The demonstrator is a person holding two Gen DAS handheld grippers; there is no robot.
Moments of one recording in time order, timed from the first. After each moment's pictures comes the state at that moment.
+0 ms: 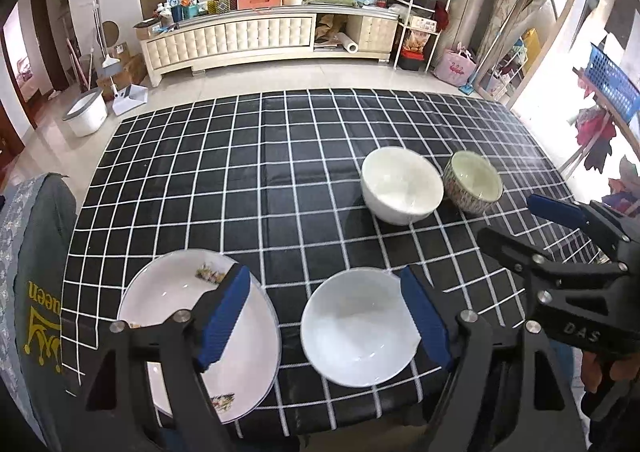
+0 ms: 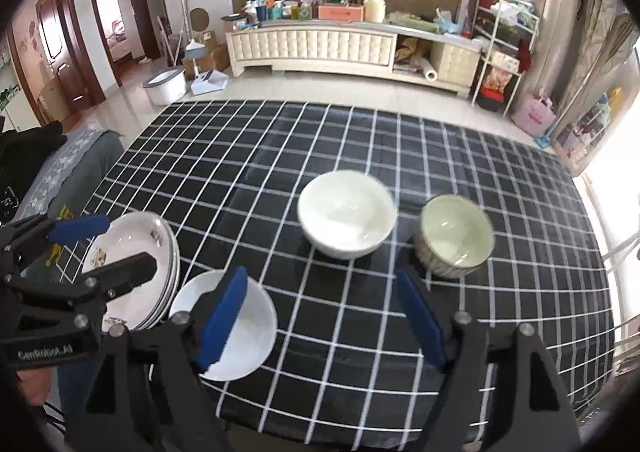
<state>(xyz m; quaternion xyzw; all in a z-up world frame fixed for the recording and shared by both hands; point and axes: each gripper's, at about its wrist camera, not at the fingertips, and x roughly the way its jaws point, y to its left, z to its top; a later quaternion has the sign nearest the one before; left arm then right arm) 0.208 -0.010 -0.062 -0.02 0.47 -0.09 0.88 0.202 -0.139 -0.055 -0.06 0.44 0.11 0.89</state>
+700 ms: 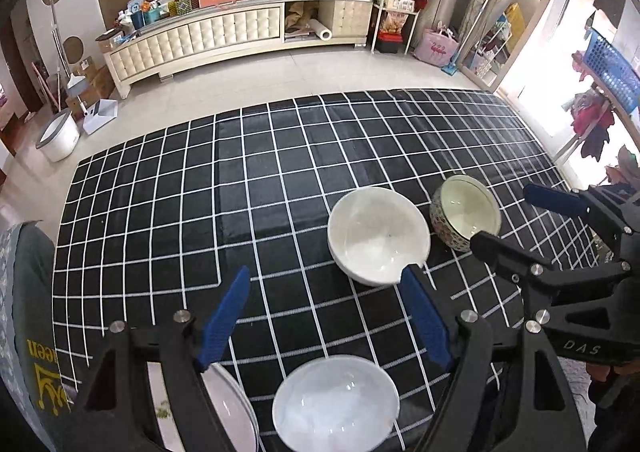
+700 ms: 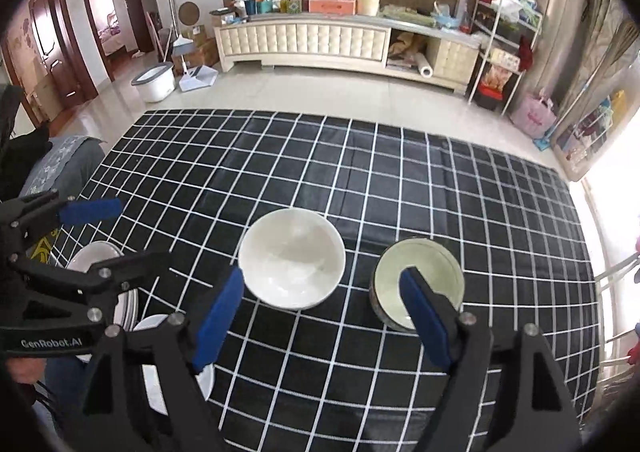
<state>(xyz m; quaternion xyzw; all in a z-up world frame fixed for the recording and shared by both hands) 0.314 -0.059 -0.067 0.02 0.50 -0.13 0.86 0.285 -0.174 -0.063 -0.07 0.47 0.11 0.87</state>
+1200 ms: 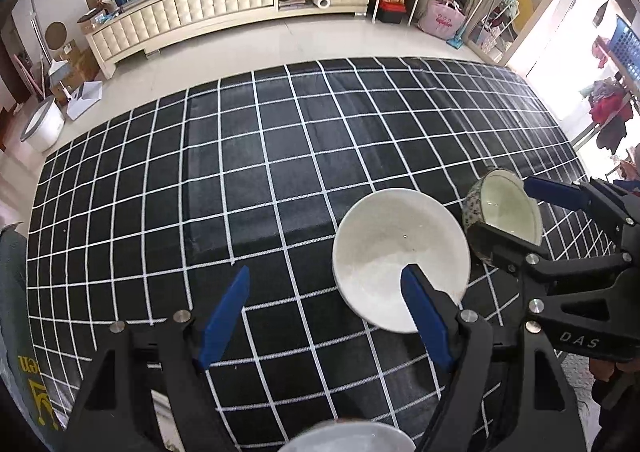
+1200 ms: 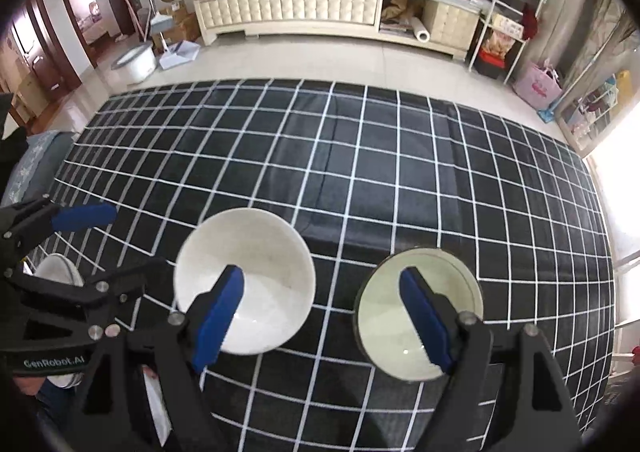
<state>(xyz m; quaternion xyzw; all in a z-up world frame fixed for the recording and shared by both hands) 0.377 -0.073 -0.126 0.02 0.54 -0.13 0.83 0.345 -0.185 -0.114 -0.07 0.52 0.09 0.85</state>
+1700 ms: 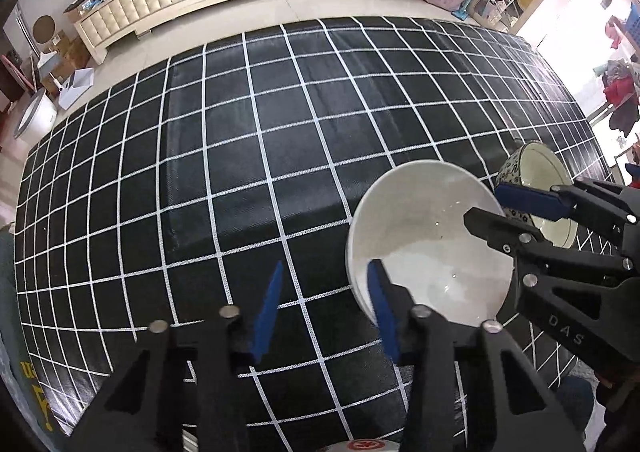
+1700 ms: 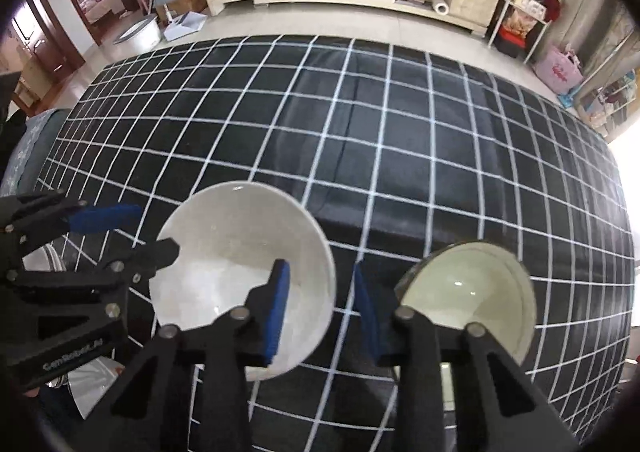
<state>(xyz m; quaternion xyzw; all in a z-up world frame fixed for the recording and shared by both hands) 0.398 -0.078 -0.167 0.04 0.59 -0.13 0.80 0.360 -0.178 -0.156 -0.07 0.57 0.12 0.81</state>
